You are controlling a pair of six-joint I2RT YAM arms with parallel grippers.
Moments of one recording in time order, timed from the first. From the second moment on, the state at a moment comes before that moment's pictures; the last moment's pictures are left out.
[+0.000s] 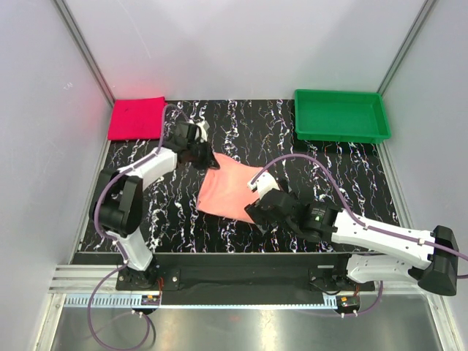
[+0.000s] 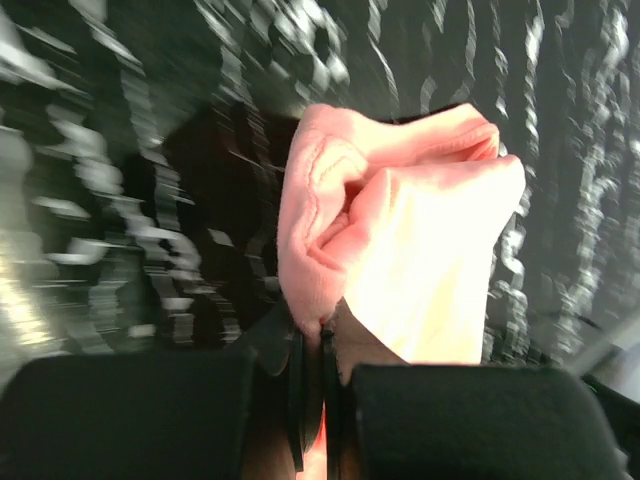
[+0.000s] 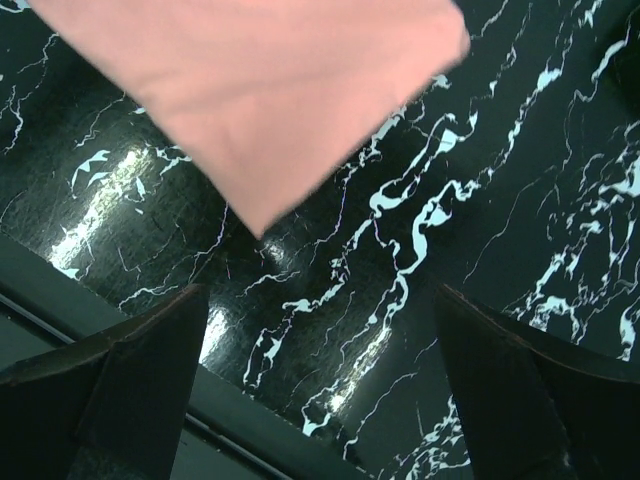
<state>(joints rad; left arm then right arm) -0.34 1.76 1.17 -0.29 0.38 -0.47 1.15 1.11 0.90 -0.58 0.48 0.19</state>
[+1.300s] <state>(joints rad) -0.04 2.03 2.11 -0.65 0.16 0.31 0.80 1.27 1.02 -0.64 0.31 0.16</state>
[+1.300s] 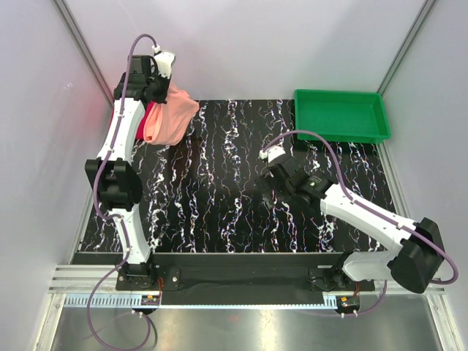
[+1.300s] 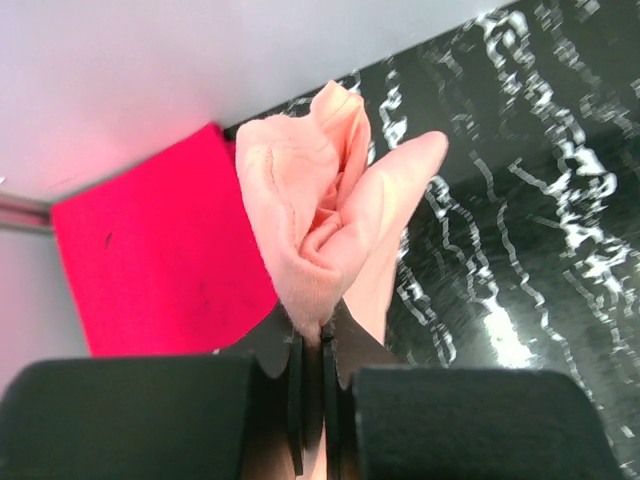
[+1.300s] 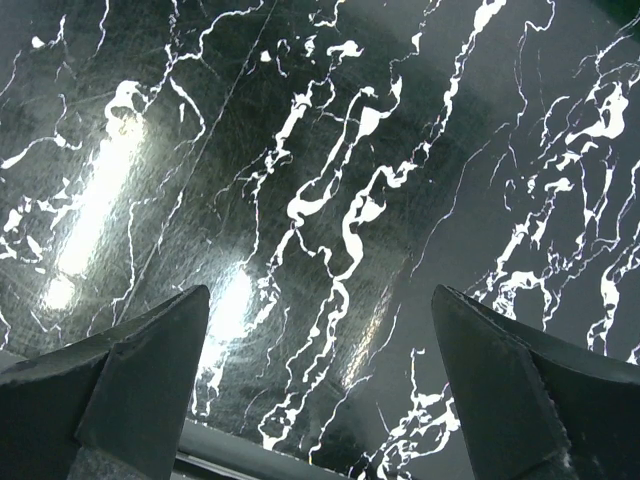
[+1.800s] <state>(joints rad) 0.00 2.01 2.13 -0.66 0.07 0.36 0.76 1.31 1.03 -0.62 0.27 0.13</state>
